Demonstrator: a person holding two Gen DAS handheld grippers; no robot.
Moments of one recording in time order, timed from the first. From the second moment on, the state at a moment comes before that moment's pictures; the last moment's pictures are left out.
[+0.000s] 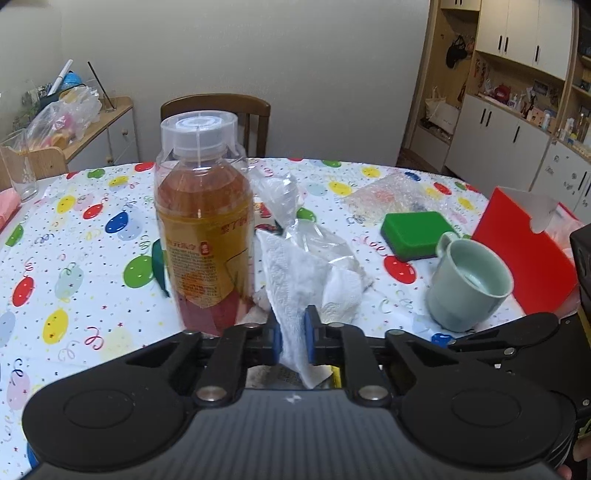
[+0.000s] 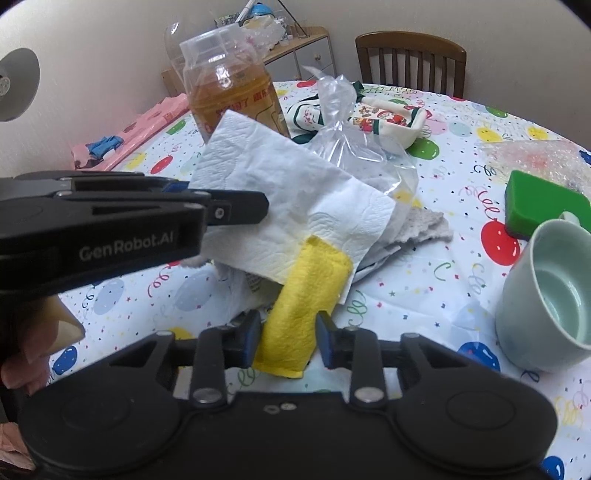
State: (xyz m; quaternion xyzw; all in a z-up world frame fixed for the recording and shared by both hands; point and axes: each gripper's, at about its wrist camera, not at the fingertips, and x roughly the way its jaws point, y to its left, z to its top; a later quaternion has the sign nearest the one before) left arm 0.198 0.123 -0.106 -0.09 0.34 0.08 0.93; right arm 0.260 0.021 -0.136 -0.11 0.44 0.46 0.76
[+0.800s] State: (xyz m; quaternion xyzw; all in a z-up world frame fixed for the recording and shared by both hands) left arm 0.188 0.103 -0.093 -0.08 0.33 0.08 0.94; right arm 0.262 -0.016 -0.132 -0.11 0.45 0.43 0.77
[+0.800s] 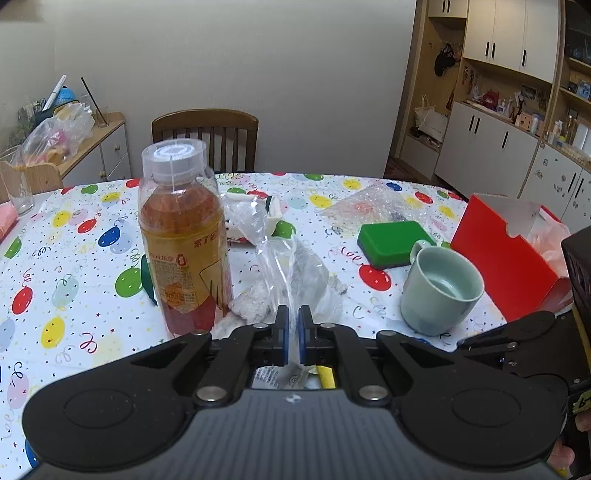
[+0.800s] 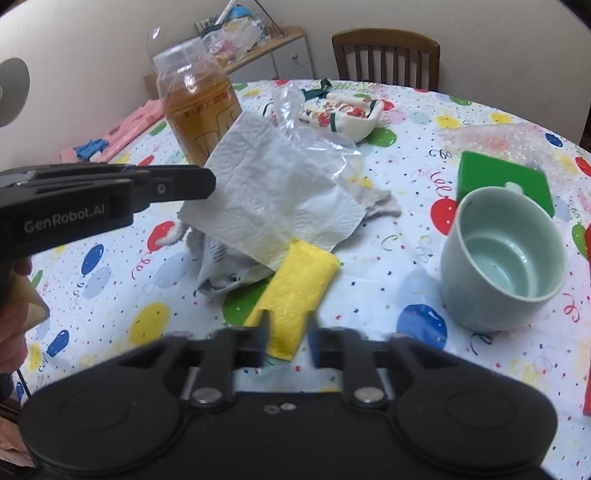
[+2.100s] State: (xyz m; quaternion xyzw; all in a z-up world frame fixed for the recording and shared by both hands) left arm 0.200 0.115 -0.101 -0.10 0.35 0.02 0.93; right arm 0.283 0.004 -0.148 -0.08 0.48 0.37 0.79
